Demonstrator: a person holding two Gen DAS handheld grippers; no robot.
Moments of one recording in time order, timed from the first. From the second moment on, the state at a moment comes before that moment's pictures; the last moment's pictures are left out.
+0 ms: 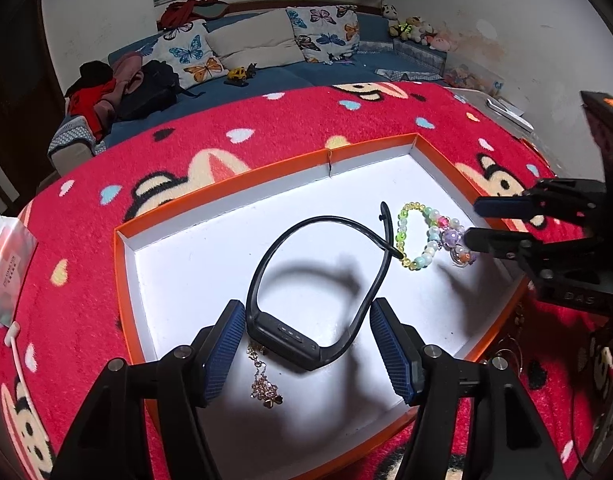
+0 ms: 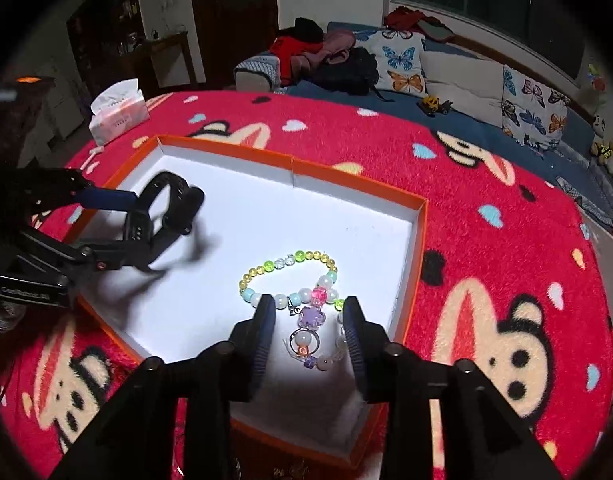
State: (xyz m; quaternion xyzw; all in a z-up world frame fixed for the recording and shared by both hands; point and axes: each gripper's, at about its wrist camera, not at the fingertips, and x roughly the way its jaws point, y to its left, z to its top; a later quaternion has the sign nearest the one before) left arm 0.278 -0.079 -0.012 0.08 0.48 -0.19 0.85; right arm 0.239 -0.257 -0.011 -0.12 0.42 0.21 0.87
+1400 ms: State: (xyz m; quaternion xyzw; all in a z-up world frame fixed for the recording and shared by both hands) left arm 0.152 -0.198 -0.031 0.15 0.46 -0.35 0.80; right arm 0.147 -0.321 -0.016 -0.09 0.42 0.21 0.88
